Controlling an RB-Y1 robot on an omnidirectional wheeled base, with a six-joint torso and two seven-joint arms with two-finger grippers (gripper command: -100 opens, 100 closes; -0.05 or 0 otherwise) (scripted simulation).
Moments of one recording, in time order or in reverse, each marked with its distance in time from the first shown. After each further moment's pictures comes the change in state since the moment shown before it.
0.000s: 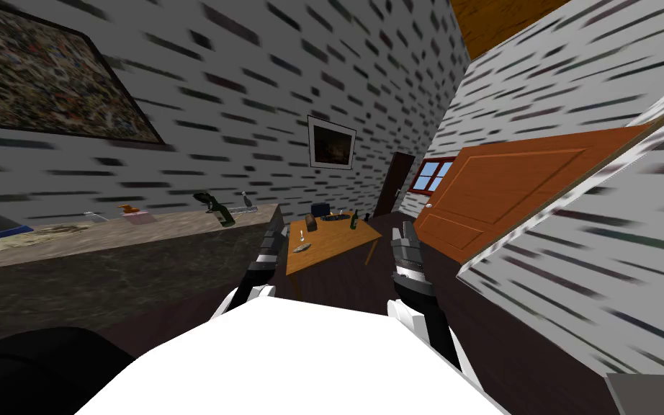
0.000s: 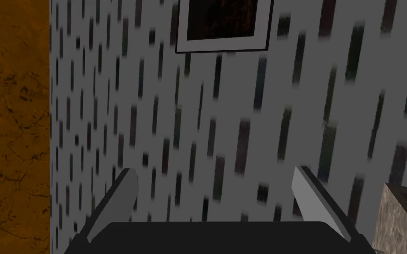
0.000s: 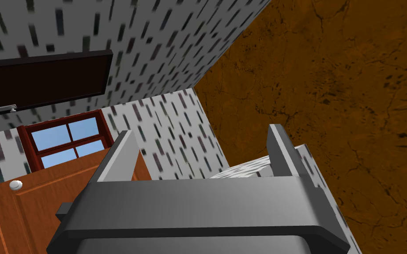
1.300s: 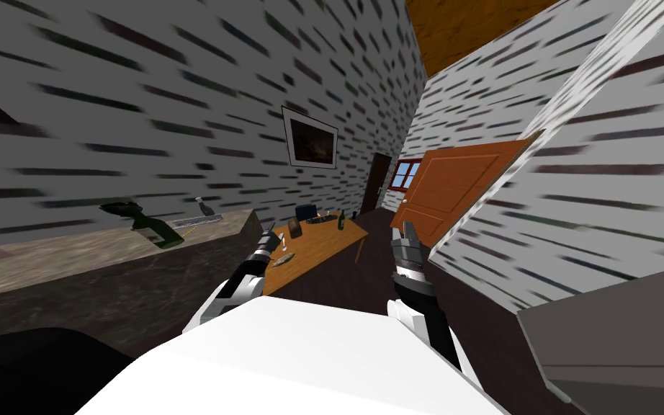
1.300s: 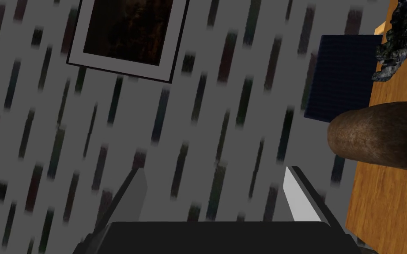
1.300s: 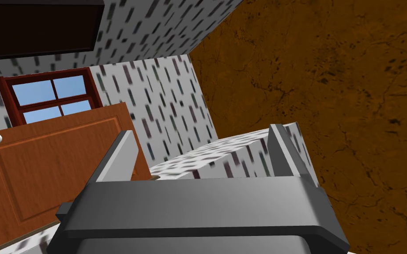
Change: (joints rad) left arm -0.101 0.149 0.149 0.116 0.213 0.310 0.201; right arm 0.000 0.000 0.000 0.000 0.000 0.000 0.000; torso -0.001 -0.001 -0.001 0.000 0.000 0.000
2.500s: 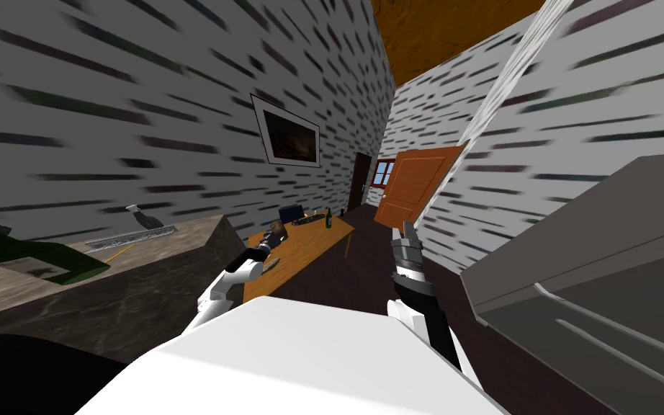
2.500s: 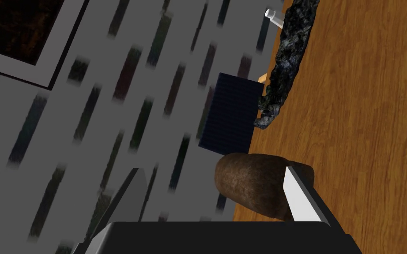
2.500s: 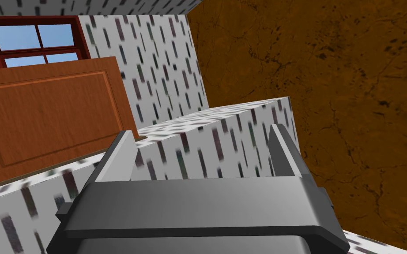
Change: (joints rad) left arm -0.195 0.132 0.092 0.237 0.268 0.289 0.130; right arm 0.000 0.000 0.000 0.000 0.000 0.000 0.000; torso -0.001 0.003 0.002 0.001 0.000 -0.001
